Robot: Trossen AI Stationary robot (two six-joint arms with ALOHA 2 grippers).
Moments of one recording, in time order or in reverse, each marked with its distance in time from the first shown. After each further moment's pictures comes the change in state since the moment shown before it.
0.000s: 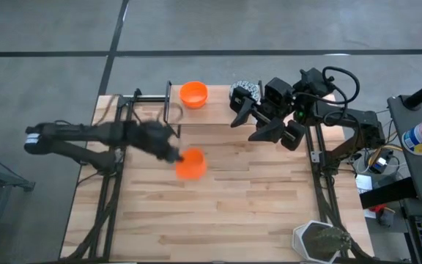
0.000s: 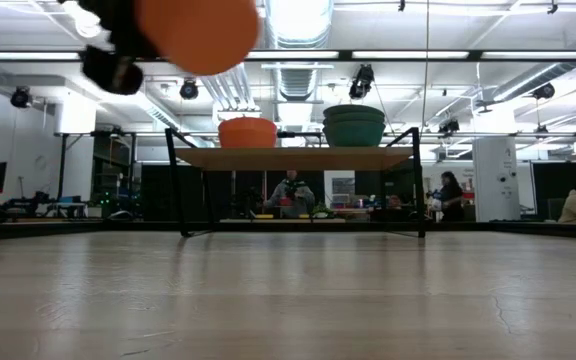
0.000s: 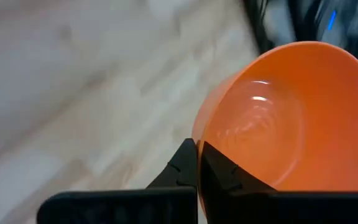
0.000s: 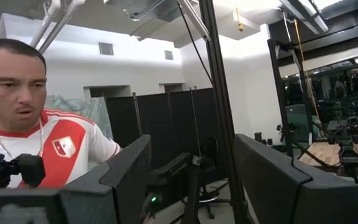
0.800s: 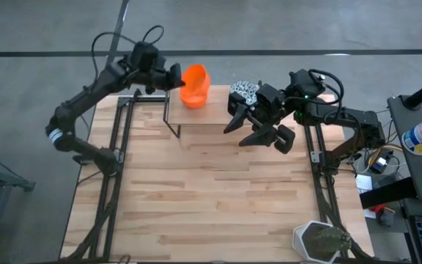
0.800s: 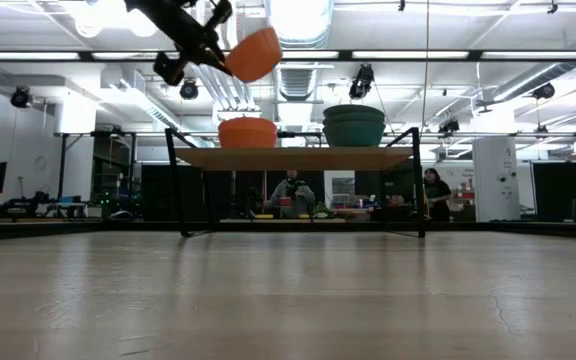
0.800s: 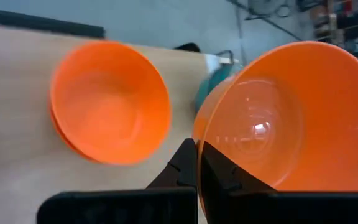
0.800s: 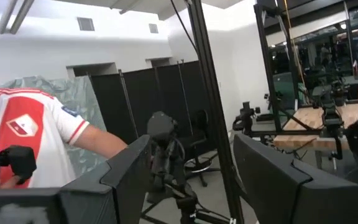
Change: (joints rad) left arm 0.710 0.332 0.588 -0.196 0.127 0.125; right arm 0.000 -0.001 0.000 -0.187 0.002 -0.083
